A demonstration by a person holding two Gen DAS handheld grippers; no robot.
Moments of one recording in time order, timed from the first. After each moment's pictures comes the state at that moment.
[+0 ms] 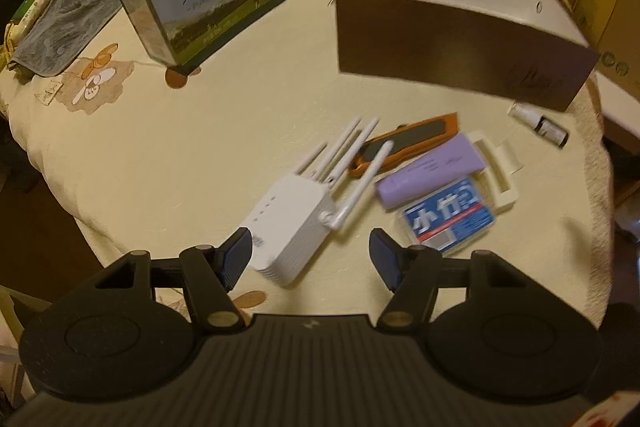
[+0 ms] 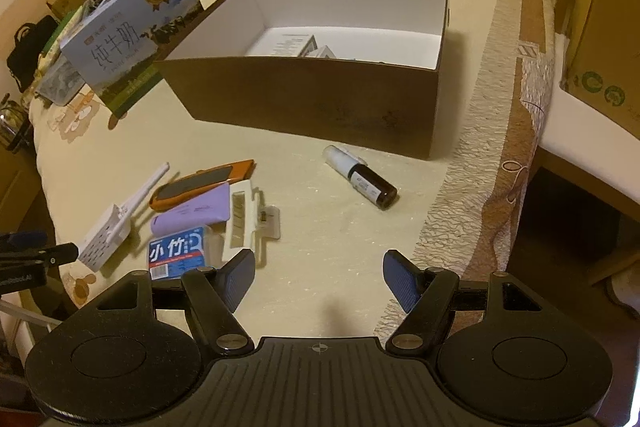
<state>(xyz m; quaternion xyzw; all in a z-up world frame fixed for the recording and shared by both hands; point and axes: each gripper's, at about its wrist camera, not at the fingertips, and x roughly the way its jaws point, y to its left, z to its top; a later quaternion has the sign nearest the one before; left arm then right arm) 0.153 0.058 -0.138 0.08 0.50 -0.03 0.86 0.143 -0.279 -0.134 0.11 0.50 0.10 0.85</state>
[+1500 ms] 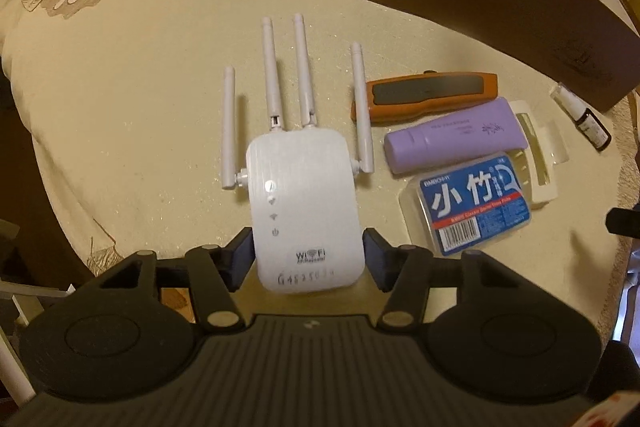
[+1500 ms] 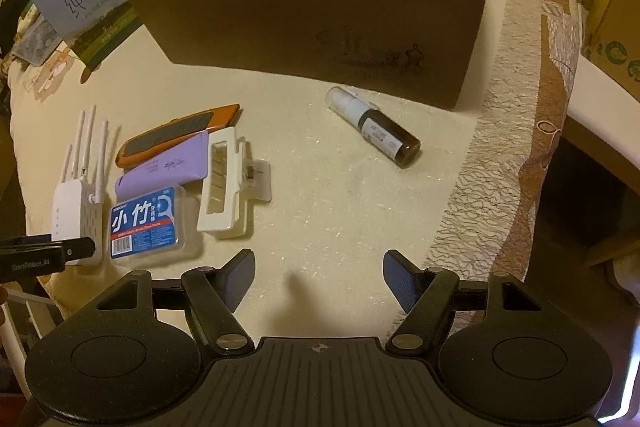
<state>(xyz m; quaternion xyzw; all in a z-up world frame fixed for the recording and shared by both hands) 0.181 0.056 -0.205 0.00 0.57 0.01 0.82 0.162 -0.252 -0.188 0.08 0.55 0.09 0.83</state>
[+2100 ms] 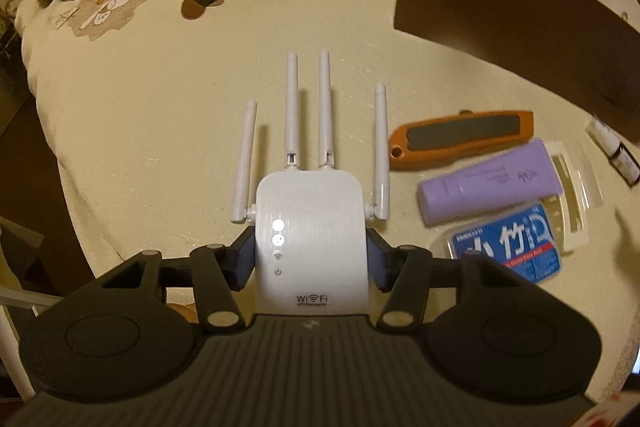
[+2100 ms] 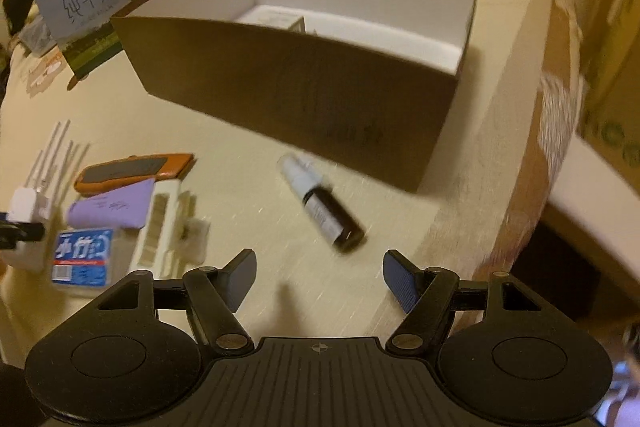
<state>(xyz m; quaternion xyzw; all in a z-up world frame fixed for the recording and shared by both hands) 0.201 0.055 -0.205 0.01 0.54 0.06 0.84 0.204 -0.282 -0.197 0.00 0.48 0.12 0.87</state>
